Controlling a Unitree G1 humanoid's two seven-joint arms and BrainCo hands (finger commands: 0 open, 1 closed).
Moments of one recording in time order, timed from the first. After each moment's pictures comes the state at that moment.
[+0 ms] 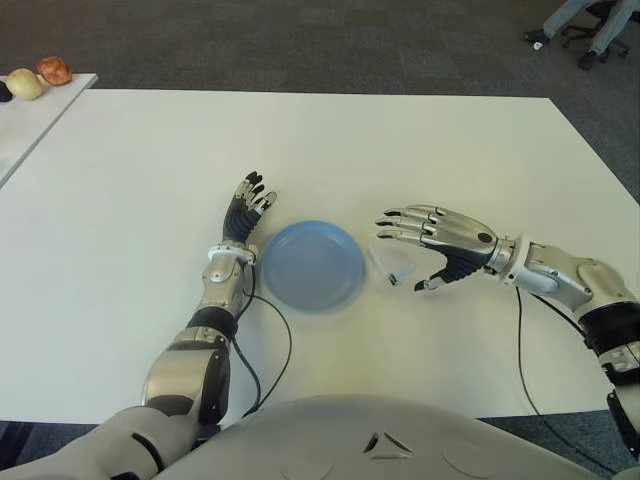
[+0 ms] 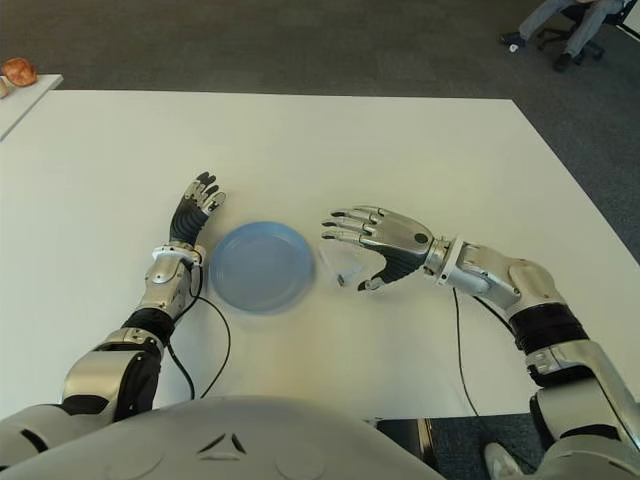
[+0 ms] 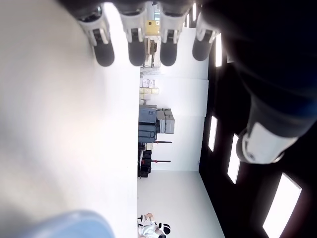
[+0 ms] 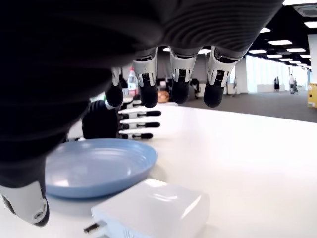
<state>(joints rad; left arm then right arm) -0.34 0.06 0.14 1.04 -0.09 -0.56 -0.13 -0.28 -0.87 0.34 0.36 -0.81 -1.00 -0.17</state>
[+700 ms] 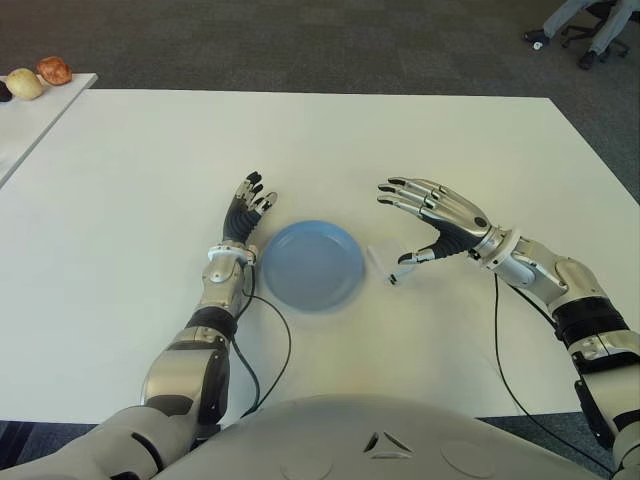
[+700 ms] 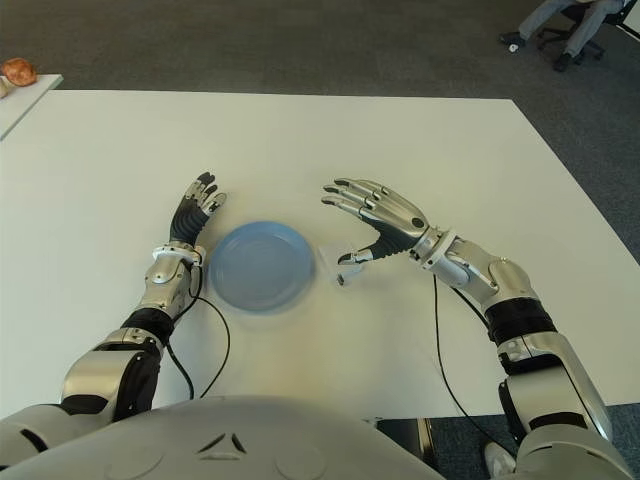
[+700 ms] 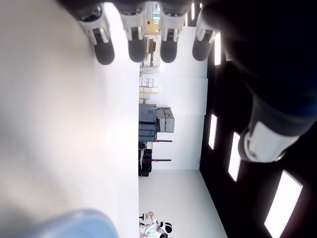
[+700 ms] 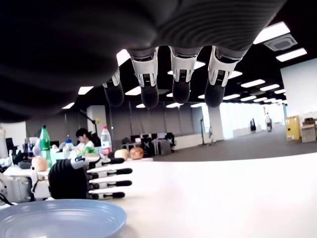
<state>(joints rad) -0.34 0.07 0.13 1.04 -0.08 -0.57 -0.13 -0.33 -0.75 0.31 0.47 -0.83 -0.94 -0.29</state>
